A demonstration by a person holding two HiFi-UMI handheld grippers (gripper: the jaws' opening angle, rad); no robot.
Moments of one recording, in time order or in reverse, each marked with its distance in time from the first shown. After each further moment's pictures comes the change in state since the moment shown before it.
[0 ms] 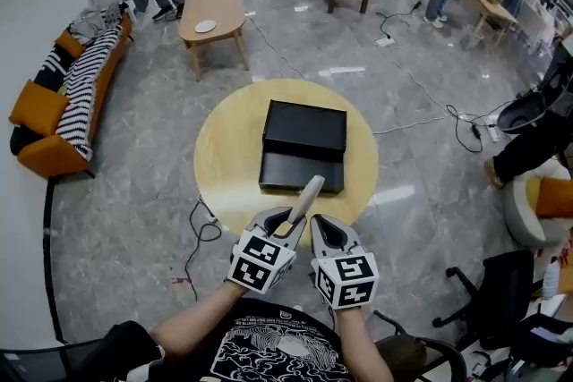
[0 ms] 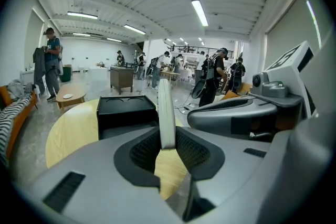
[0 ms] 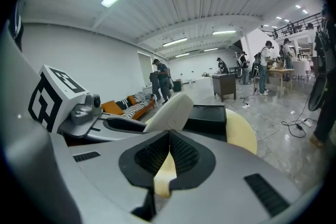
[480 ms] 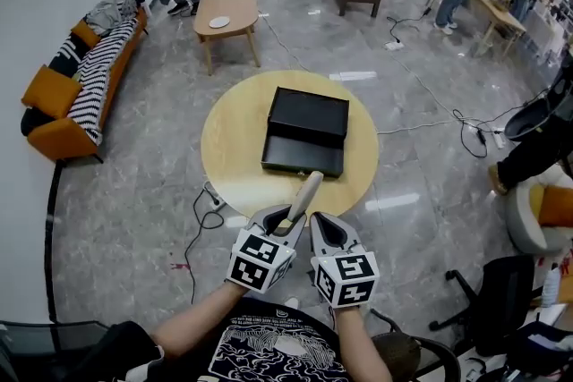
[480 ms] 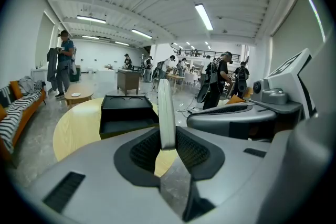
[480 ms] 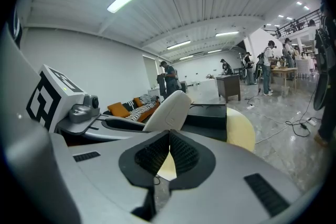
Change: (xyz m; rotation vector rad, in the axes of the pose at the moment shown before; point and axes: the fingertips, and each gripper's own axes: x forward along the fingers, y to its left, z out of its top) left arm -0.032 -0.053 -0.019 -0.047 -0.044 0.069; right arm -0.057 0.013 -0.026 -0.005 -0.029 0.058
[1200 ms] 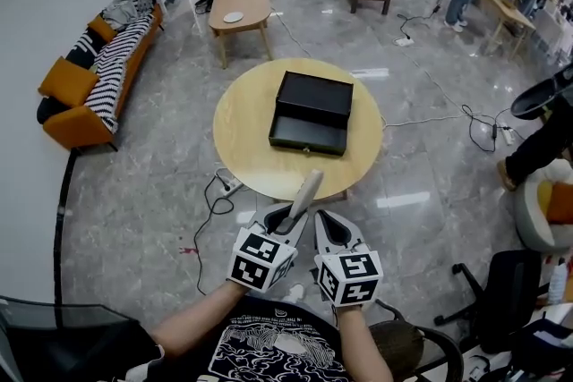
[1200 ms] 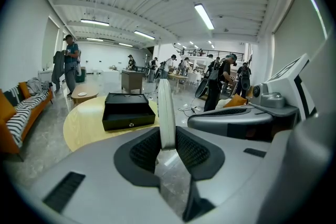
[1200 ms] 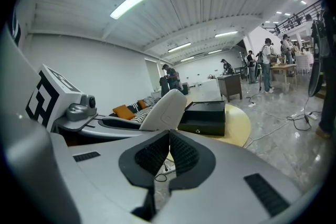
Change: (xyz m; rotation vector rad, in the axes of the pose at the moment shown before) left arm -0.048 -0.067 -0.032 -0.006 -0.002 0.057; right arm -0.077 0.017 -0.037 0.027 -0.025 0.037
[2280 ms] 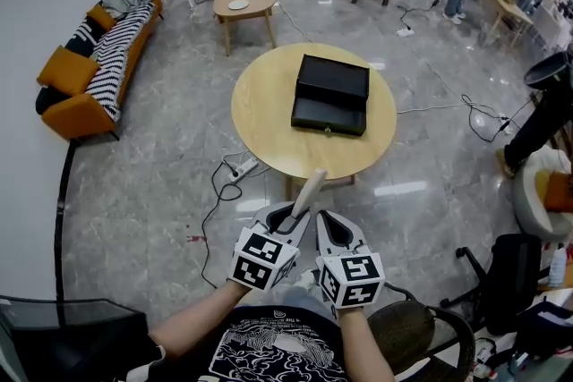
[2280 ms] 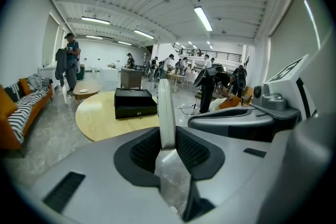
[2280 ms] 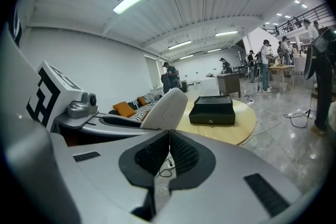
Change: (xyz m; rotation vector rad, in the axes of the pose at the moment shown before) left arm -0.085 0.030 -0.044 -0.010 0.011 -0.034; right arm -0.006 0.098 -0.032 -0.006 0.026 -0.034
